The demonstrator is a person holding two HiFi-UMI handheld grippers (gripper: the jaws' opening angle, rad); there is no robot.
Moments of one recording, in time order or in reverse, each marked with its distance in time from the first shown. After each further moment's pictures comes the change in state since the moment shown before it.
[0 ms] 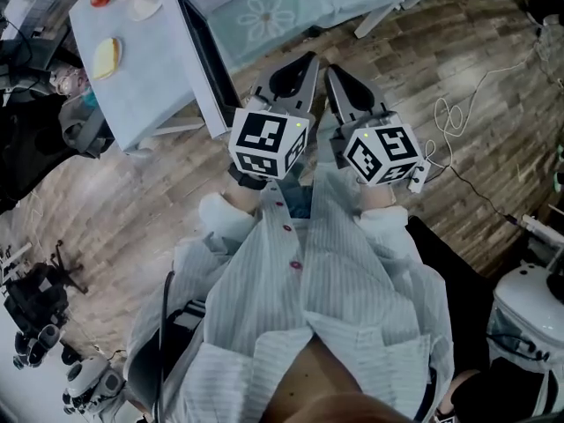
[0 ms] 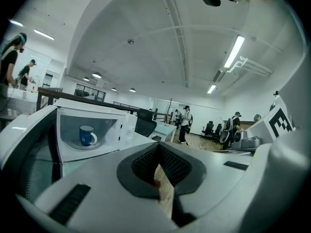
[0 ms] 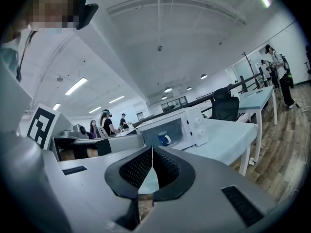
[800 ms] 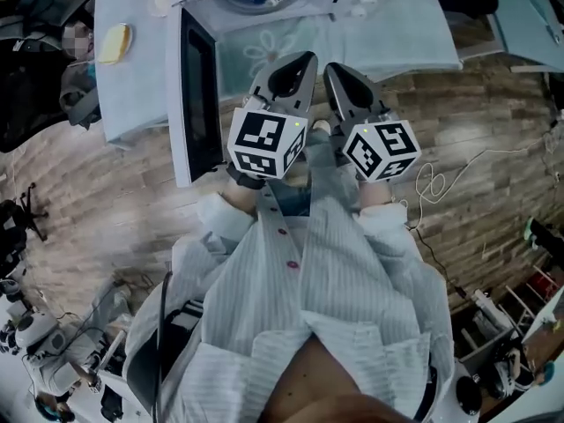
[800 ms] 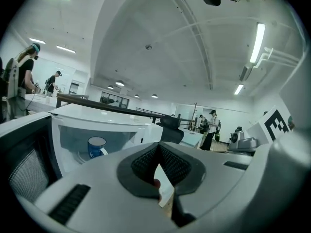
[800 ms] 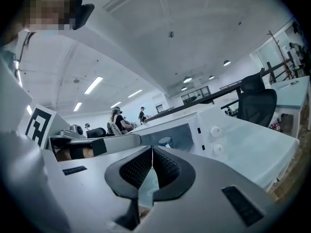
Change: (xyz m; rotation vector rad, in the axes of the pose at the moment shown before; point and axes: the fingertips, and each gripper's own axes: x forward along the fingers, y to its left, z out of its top) left arm 0.118 0.070 0.044 -0.040 -0.067 0.297; right arm 0.116 -0.090 0.063 -0.047 0.098 0.285
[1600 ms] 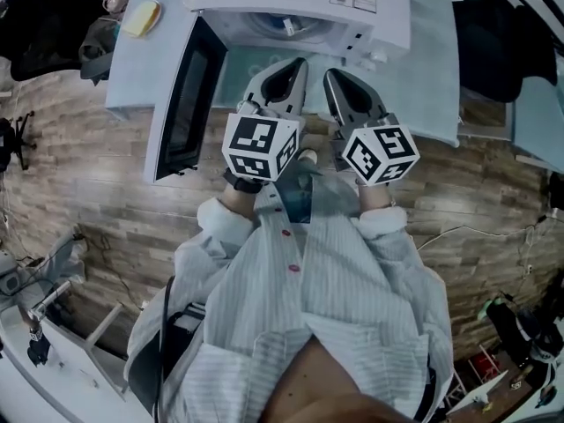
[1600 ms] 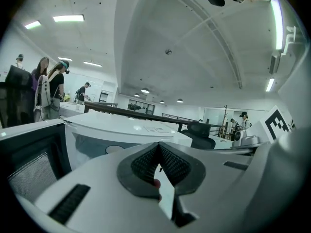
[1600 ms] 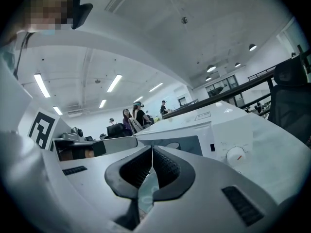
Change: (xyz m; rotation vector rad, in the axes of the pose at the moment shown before) left arm 0.050 0.052 0.027 -0.052 -0.062 0.344; right arm 0.067 -0.043 0.044 -0.061 0.093 0.299
